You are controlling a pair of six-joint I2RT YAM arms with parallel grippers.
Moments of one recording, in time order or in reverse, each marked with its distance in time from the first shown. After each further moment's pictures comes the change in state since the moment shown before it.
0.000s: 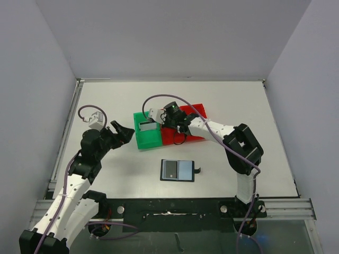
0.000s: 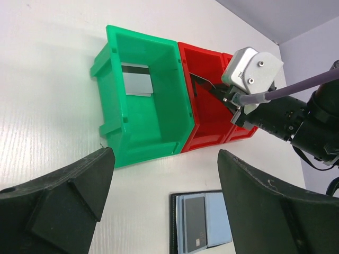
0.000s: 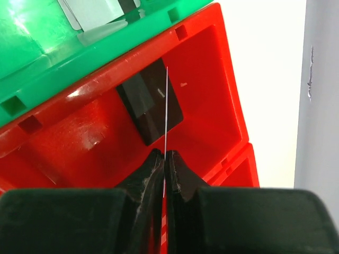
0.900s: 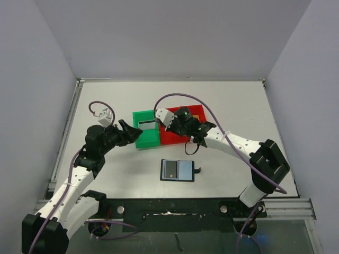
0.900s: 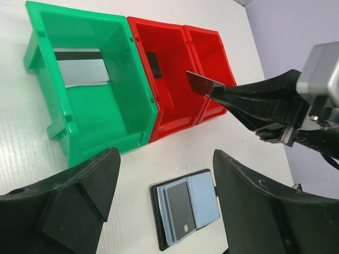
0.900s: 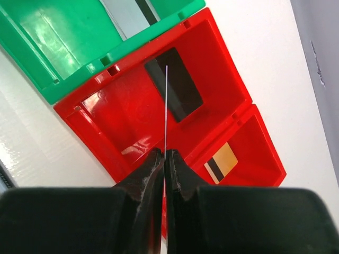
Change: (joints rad) left arm -0.019 0.134 -0.001 0.156 0.196 0.016; right arm 0.039 -0.342 -0.262 0.081 -0.083 0.247
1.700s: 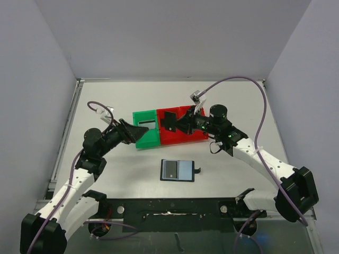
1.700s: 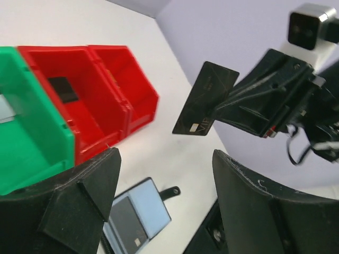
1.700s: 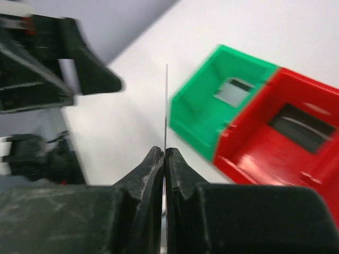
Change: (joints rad) left arm -0.034 -0.003 -0.063 0.379 0.223 -0.174; right arm -0.193 -0.317 -0.224 0.365 -0.652 0.941
